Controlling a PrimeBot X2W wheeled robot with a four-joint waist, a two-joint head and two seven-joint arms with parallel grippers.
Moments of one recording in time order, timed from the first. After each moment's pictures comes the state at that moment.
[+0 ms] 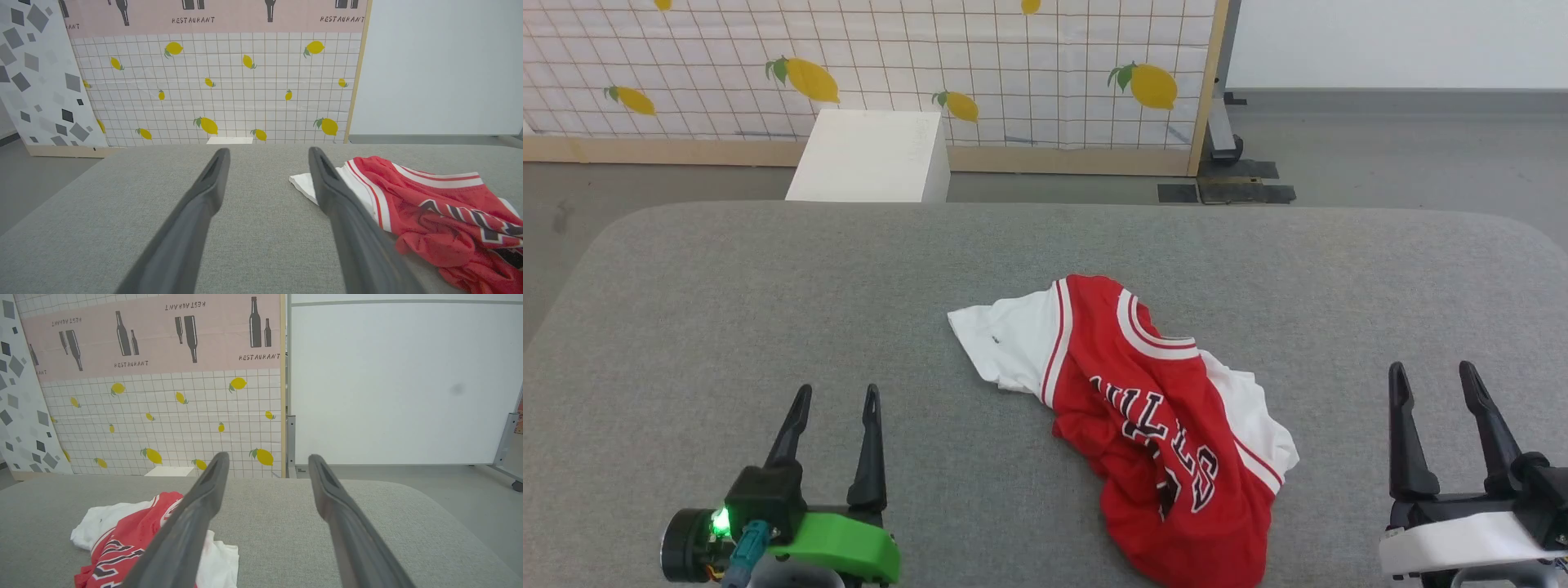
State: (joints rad) left arm 0.03 0.11 -0.09 0.07 -0.12 0.00 -0.26; right arm 0.09 -0.05 -0.13 -0.02 0.10 0.13 -0.26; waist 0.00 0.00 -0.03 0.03
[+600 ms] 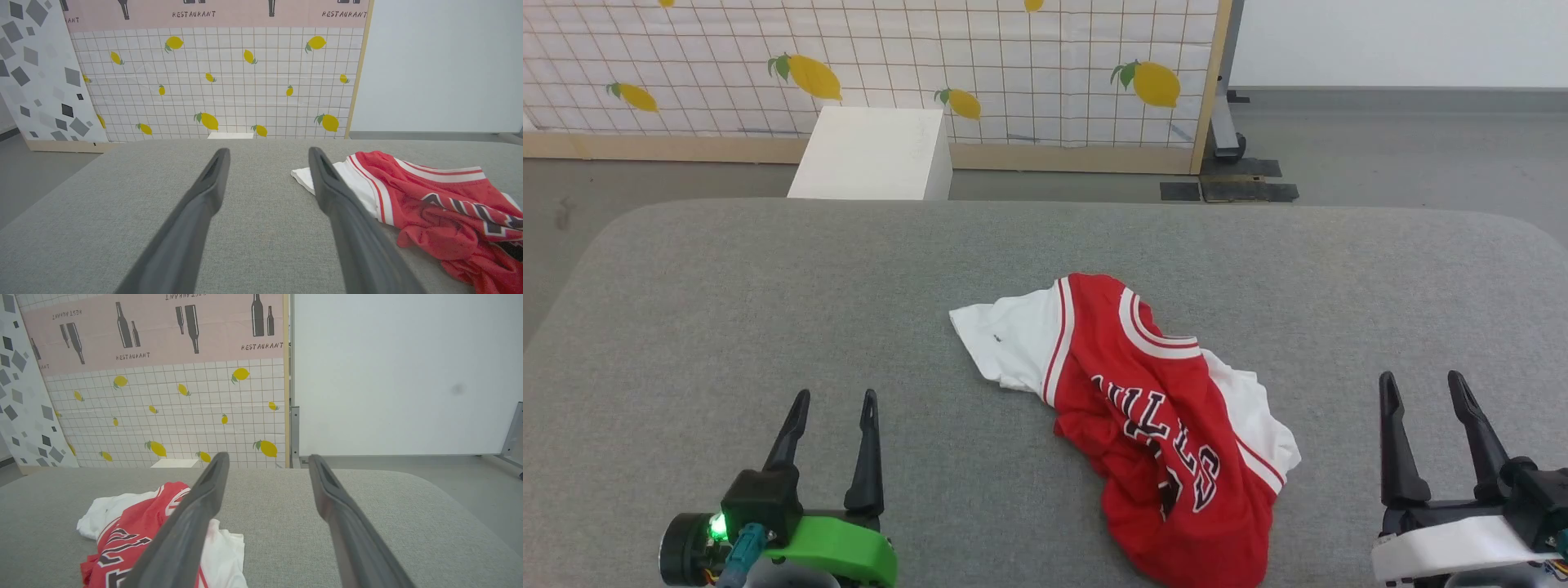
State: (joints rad) left arm 0.04 0.07 -0.03 0.08 -0.08 -0.05 -0.26; right arm 0.09 -0.05 -0.12 0.01 0.11 0.13 -0.26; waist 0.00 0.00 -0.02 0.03
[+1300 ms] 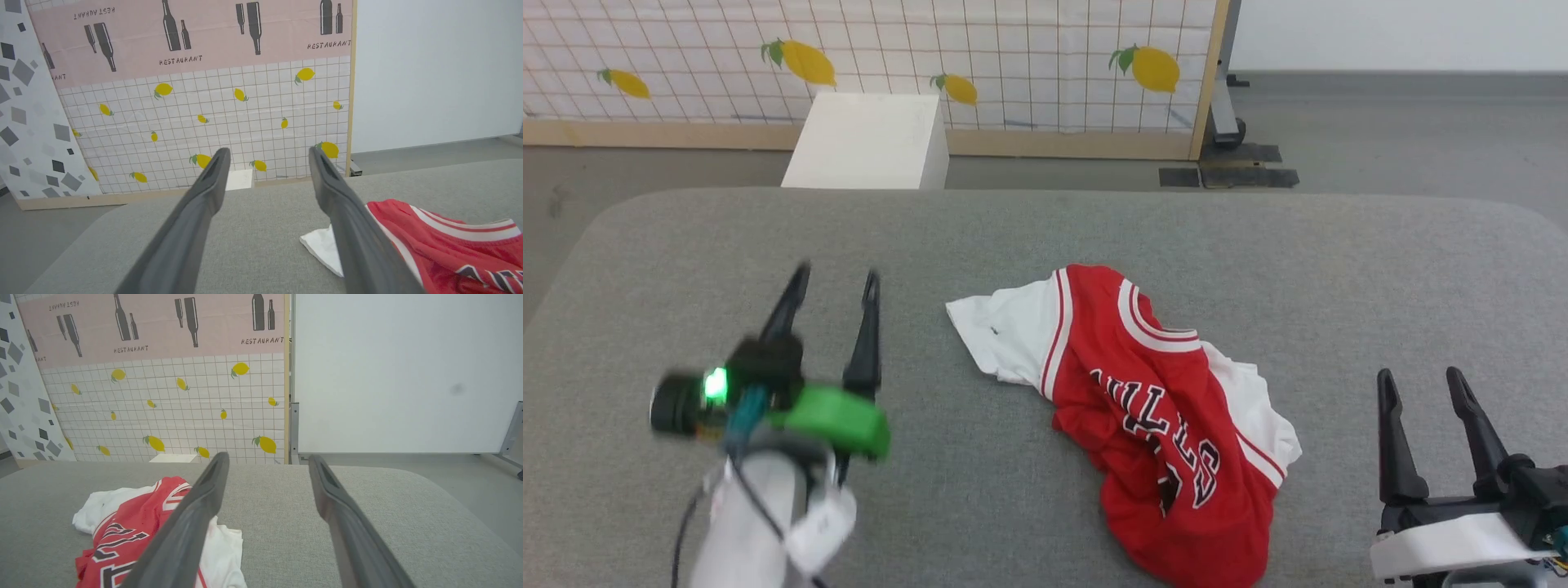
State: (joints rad) left arm -0.24 0.10 -0.03 0.22 -0.03 -0.10 -0.26; right arm 0.09 -0.05 -0.11 0.00 0.09 0.13 -0.26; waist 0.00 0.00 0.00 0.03
